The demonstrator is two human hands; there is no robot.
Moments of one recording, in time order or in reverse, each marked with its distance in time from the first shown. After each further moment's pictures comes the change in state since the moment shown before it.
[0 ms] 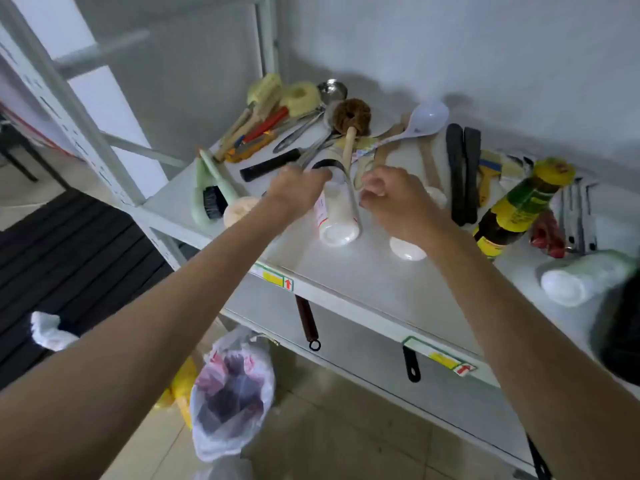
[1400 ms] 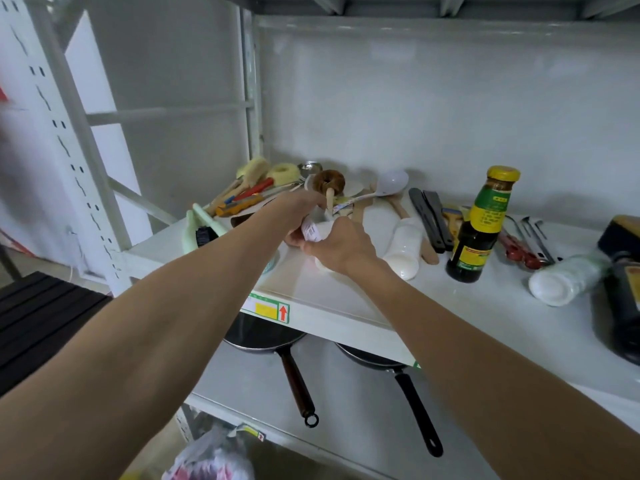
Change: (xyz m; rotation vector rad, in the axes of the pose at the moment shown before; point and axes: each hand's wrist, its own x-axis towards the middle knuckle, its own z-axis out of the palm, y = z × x) left_hand 0.034 -0.002 0.024 -0.298 -0.085 0.072; right_hand 0.005 0.002 0.094 -0.061 0.254 0.110
